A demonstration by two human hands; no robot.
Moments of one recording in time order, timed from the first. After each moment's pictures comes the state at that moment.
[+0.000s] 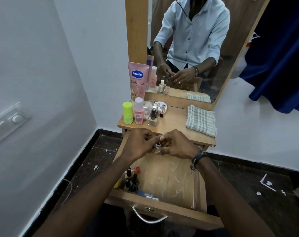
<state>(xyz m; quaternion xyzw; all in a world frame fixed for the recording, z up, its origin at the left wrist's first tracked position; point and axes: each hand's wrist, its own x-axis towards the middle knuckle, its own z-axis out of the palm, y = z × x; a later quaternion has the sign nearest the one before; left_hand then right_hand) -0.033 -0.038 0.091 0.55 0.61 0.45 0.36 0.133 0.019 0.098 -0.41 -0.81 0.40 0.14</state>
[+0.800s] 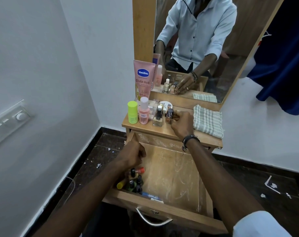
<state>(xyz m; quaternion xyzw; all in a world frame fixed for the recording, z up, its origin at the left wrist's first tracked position) -0.081 -0.043 0.049 0.68 0.67 0.14 0.26 0.095 0.080 0.090 -0.58 -0.68 0.24 0.37</state>
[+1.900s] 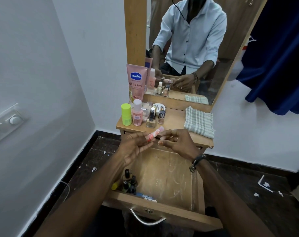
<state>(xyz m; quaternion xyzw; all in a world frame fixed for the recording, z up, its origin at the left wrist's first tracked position) -0.049 -0.032 0.077 0.18 0.42 0.59 0.66 0.144 0.024 0.083 -0.45 -0.71 0.44 0.31</state>
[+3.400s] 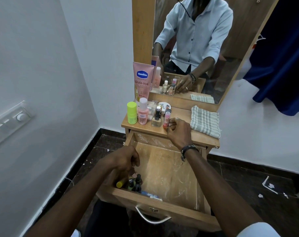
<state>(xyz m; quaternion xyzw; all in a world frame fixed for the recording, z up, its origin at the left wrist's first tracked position) -0.104 -0.060 0.068 0.71 0.61 0.02 0.34 0.100 0.048 0.080 -0.58 -0.71 0.21 0.34</state>
